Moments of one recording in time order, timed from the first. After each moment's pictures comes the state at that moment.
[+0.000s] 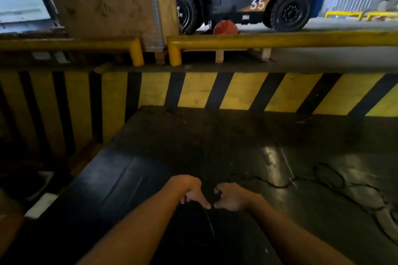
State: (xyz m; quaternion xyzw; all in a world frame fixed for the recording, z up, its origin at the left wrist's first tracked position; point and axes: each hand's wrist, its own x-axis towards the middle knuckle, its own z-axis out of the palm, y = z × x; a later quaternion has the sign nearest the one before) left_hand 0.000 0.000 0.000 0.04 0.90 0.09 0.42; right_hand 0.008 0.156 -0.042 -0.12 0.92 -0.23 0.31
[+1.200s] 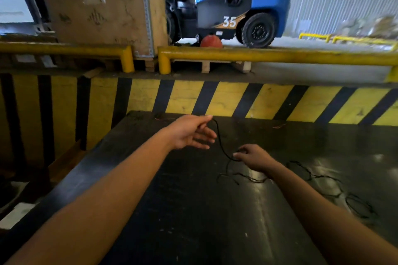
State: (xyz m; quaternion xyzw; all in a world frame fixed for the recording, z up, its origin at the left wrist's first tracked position) left_hand 0.039 0.008 0.138 0.08 0.72 0.66 0.21; right_hand 0.040 0.226 0.051 0.03 0.94 -0.33 0.03
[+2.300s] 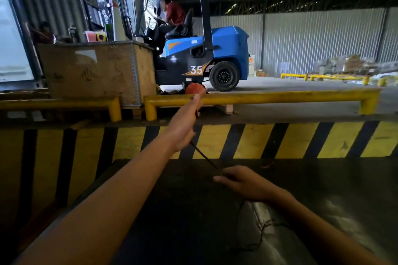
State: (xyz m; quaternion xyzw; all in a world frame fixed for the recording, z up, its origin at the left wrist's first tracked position) left_hand 0.039 0.106 0.252 0.21 0.70 0.68 -0.02; right_hand 0.066 0.274 0.145 -0.23 0.92 -0.32 -0.01
